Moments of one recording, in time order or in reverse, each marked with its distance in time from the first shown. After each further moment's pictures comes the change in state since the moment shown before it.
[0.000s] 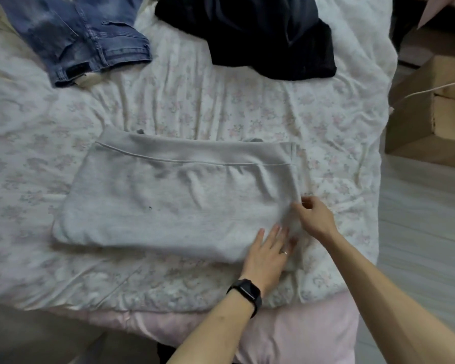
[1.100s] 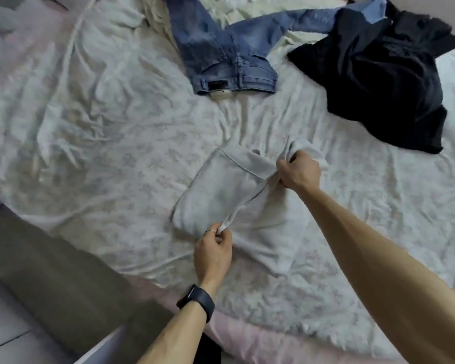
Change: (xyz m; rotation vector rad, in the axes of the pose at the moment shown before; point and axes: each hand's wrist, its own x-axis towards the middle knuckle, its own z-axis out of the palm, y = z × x) left_hand -0.219 -0.228 -0.060 -1.212 0.749 -1.150; right_hand -0.044 -0.325 0.181 -0.259 0.046 -0.287
